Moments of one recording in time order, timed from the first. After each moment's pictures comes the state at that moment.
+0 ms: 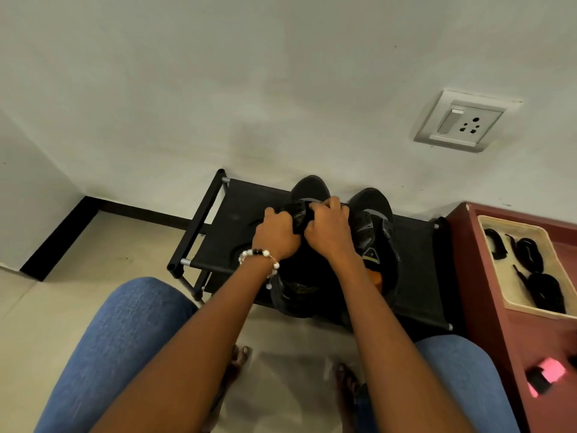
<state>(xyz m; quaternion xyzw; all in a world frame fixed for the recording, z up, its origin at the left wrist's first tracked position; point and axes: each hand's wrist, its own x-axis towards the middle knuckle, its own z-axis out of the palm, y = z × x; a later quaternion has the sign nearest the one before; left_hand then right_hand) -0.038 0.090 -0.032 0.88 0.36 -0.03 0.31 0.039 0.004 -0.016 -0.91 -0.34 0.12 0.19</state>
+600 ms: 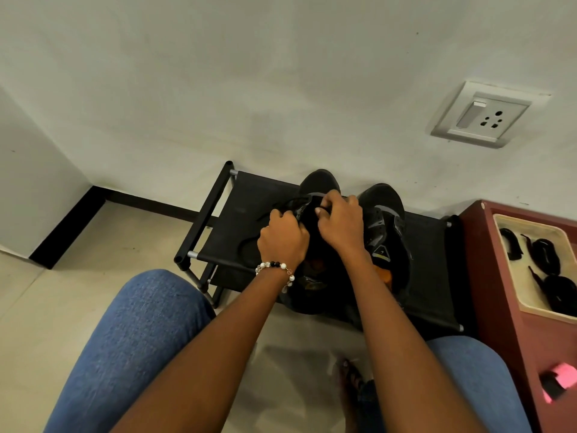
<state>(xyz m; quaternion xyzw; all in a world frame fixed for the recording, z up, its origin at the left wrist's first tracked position) -0.042 0.064 -0.048 0.84 0.46 0.14 0.26 0.052 0.009 -0.040 -0.90 -0.29 0.09 0.30</state>
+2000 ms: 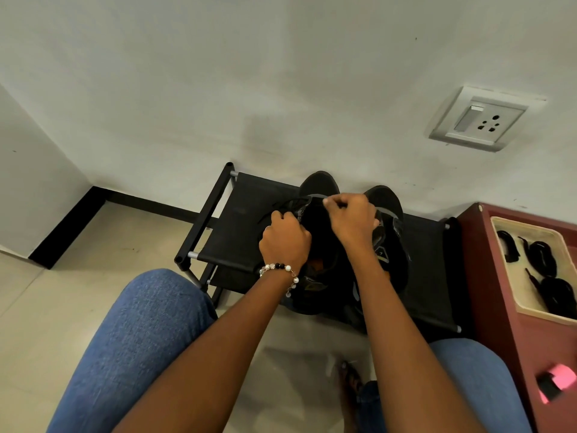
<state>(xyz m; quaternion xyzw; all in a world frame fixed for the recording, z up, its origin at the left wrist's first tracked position) -0.039 0.062 -0.054 0.84 0.46 0.15 0.23 0.048 0.003 -0.014 -0.88 -0.20 0.08 0.42</state>
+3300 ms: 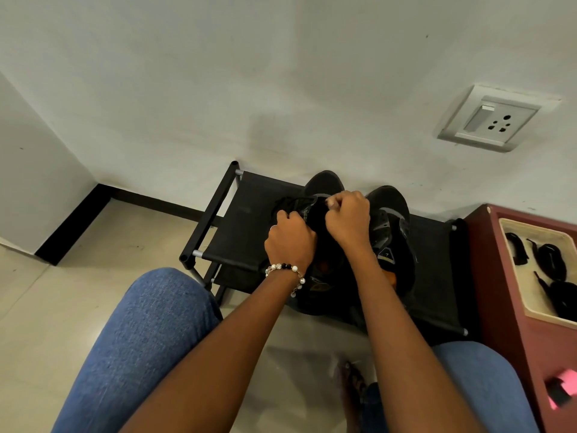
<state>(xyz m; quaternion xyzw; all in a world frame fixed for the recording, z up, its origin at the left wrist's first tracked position) -0.038 0.062 -0.056 0.84 0.46 0.15 0.23 0.051 0.015 -0.026 -0.90 -0.26 0.08 0.35</state>
